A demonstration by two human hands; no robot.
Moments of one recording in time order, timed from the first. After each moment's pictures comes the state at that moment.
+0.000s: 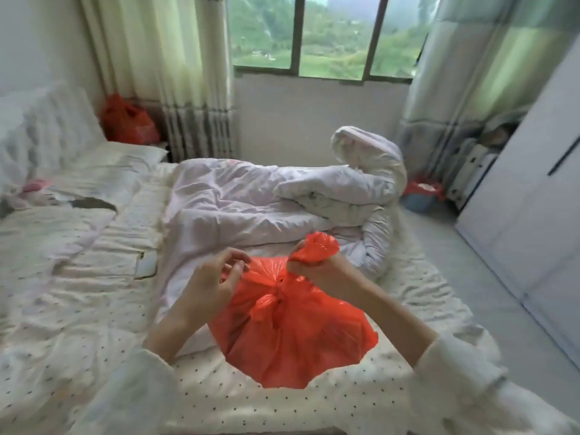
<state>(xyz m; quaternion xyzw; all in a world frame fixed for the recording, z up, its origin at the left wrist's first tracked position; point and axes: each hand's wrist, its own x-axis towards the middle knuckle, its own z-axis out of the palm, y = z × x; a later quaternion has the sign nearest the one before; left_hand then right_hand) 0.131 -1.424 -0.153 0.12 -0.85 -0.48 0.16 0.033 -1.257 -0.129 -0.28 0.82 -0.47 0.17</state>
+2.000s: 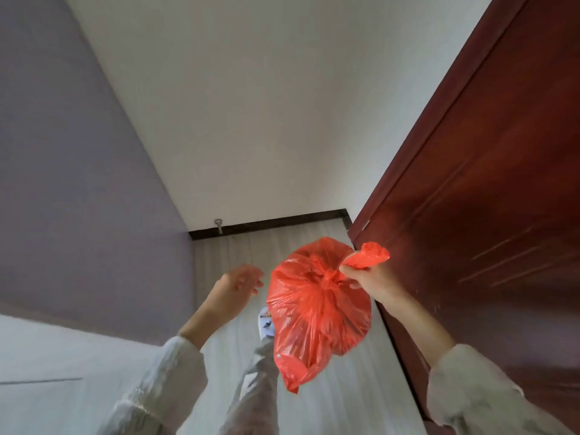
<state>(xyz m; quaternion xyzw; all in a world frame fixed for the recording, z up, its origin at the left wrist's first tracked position) -0.303 0.283 -0.358 -0.46 -0.68 -0.32 -0.47 -0.061 0.358 -0.328 0.64 0.54 -0.52 -0.20</state>
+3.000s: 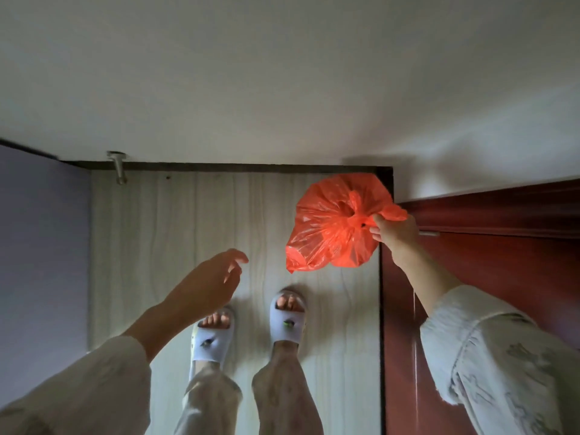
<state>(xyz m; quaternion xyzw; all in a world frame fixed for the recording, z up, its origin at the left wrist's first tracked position) -0.273 0.683 -0.791 -0.49 -0.72 -0.09 -0.48 -0.025 0.871 -0.803 0.81 0.33 -0.49 -0.06</state>
